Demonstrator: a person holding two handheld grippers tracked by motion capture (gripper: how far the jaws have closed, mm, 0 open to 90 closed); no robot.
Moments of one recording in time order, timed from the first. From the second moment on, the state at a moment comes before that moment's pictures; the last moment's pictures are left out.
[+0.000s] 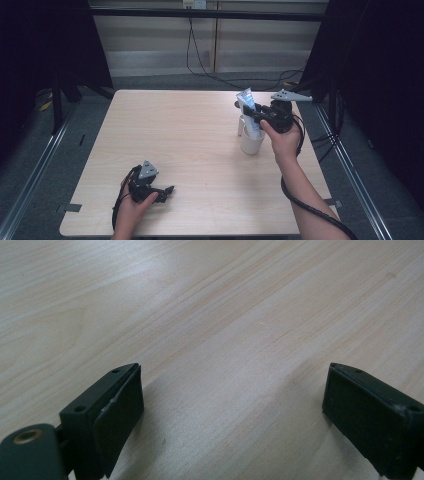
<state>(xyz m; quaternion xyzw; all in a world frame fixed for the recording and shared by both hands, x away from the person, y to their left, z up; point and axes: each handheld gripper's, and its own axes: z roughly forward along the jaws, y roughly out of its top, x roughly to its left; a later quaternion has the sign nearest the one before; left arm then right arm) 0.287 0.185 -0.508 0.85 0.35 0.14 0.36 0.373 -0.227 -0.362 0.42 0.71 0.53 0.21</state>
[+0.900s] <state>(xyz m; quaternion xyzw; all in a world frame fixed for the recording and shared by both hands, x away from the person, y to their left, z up) 0.287 0.185 -0.508 0.85 0.35 0.14 0.36 0.391 -0.238 -0.381 0.45 0.69 0.52 0.23</state>
